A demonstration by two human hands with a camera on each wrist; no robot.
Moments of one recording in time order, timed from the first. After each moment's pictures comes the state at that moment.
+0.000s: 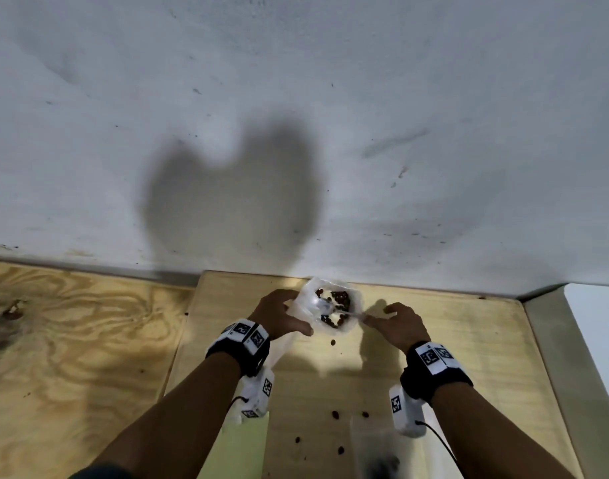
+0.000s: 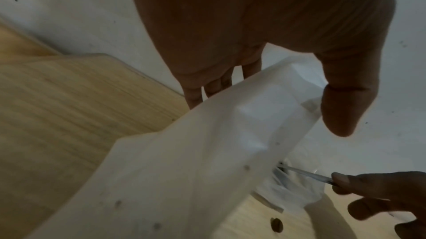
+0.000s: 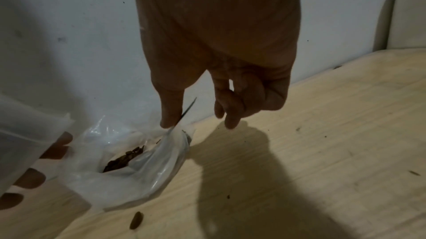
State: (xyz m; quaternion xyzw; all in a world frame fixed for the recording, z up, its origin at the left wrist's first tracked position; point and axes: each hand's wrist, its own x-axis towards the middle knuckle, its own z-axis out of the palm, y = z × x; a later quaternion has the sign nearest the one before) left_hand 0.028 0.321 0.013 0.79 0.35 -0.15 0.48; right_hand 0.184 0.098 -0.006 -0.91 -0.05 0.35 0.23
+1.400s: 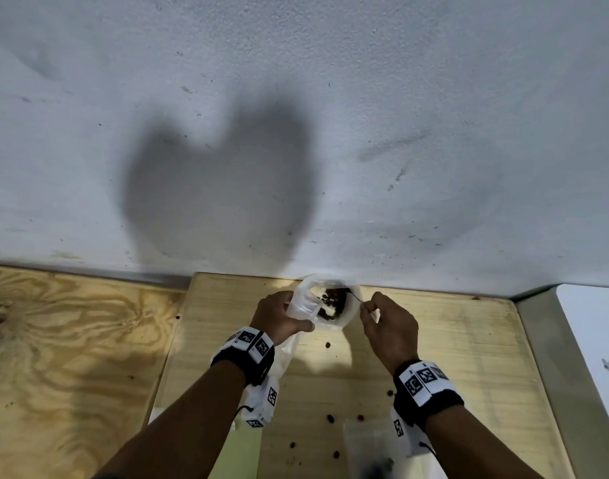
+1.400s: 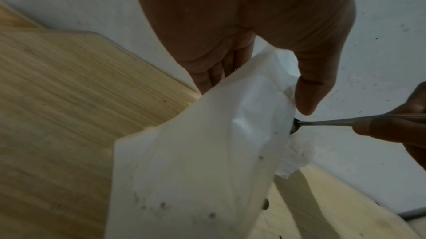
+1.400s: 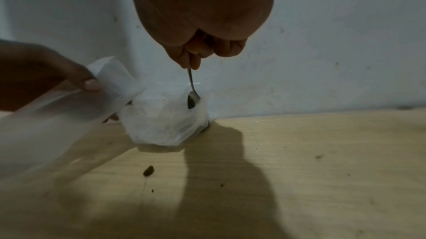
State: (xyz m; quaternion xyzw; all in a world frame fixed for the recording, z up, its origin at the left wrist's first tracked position) left_hand 0.032 0.310 -0.003 0.81 0.35 -0.06 0.48; right_hand 0.150 0.102 0.005 -0.91 -0.27 0.03 0.31
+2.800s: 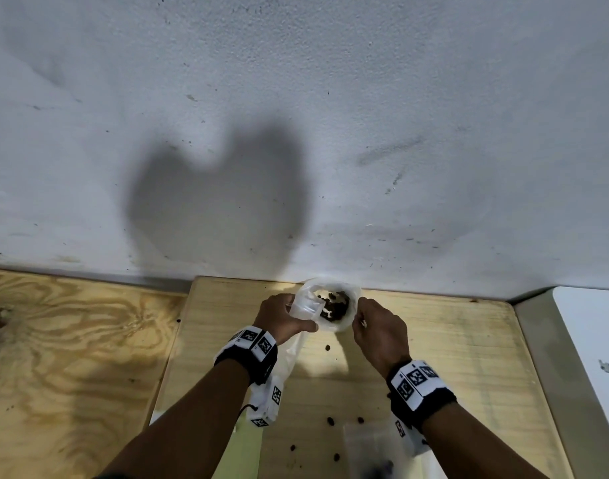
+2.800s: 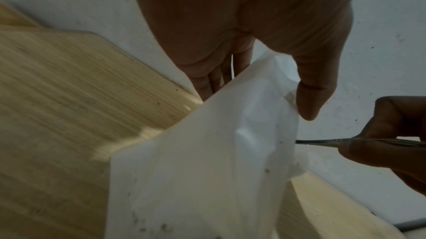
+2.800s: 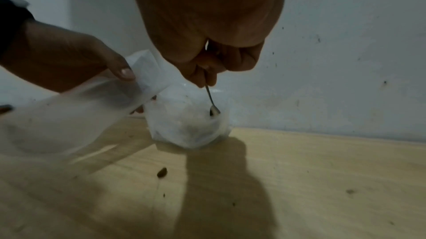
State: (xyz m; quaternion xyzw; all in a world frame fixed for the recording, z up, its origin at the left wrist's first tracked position) left_hand 0.037 0.307 0.010 0.80 0.36 -0.09 0.46; right_hand 0.141 0.111 0.016 -0.92 -0.34 0.07 0.20
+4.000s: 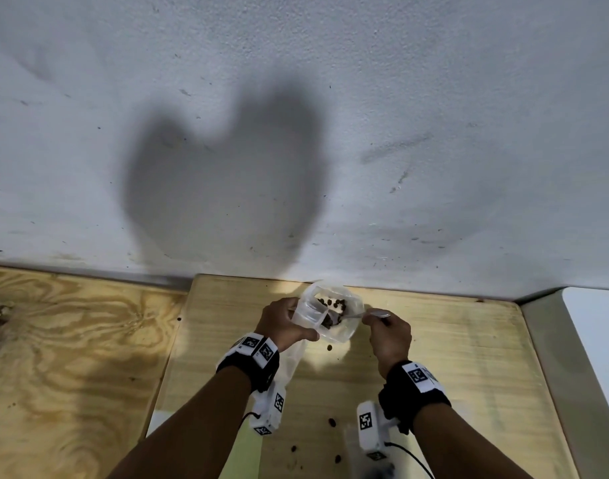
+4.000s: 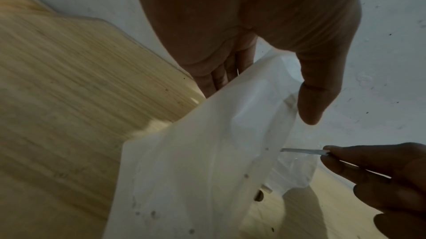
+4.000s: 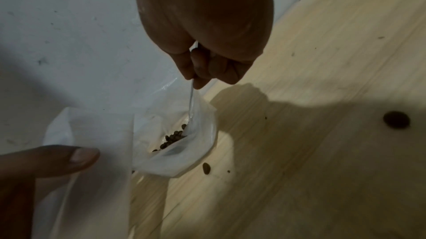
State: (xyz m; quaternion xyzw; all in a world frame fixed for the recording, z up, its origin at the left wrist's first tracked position) left_hand 0.033 0.302 -0.005 0.77 0.36 -0.08 0.51; right_hand 0.151 0.114 -0.031 -0.81 0.13 0.22 0.53
